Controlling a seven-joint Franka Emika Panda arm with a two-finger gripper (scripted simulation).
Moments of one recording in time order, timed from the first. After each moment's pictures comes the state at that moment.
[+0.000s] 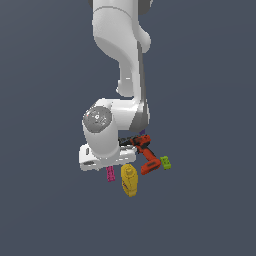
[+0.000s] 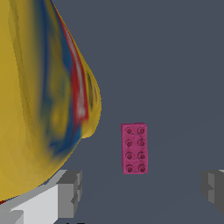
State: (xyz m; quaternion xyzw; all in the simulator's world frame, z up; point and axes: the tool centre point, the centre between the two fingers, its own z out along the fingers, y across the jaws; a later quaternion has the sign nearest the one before) arm 0.095 -0.070 0.096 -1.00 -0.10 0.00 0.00
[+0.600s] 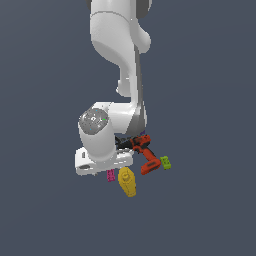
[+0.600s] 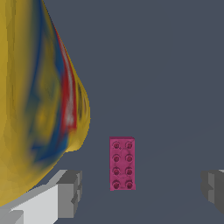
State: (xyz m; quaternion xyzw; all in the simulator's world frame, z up) arm 0.113 -0.082 0.094 -0.99 -0.11 -0.03 -0.01
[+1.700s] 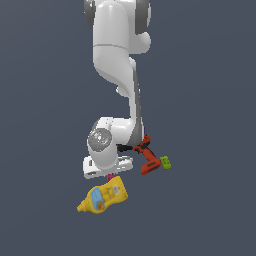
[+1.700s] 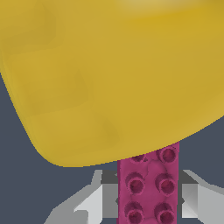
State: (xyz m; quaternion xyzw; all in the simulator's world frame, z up) arm 0.096 -0.080 0.012 -0.99 -0.11 0.00 0.00
